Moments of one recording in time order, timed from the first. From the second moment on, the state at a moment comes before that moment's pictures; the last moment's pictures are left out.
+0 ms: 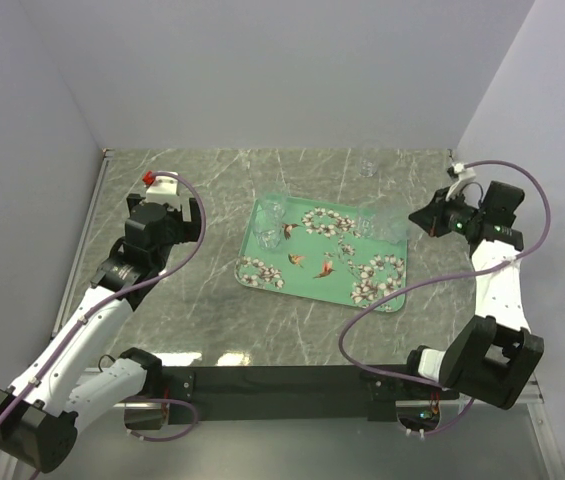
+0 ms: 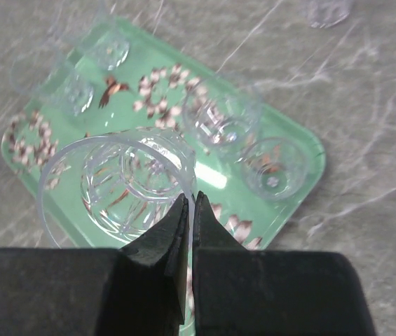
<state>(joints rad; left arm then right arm) -0.40 0.91 0.84 -0.25 -0.36 -0.08 -0.40 1.23 1.01 -0.43 -0.90 -0.26</state>
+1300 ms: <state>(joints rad) -0.40 0.91 0.84 -0.25 -0.36 -0.08 -0.01 1.40 0.90 -0.34 -0.40 -0.28</state>
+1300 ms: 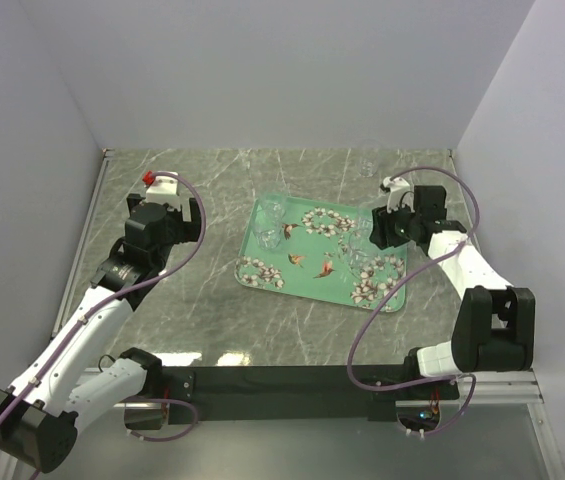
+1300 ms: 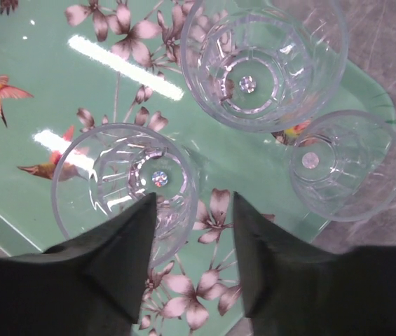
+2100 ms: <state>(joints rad) -0.40 0.90 0.84 -0.25 -0.36 -0.08 -0.01 1.49 1.30 -0.35 -0.41 -0.11</state>
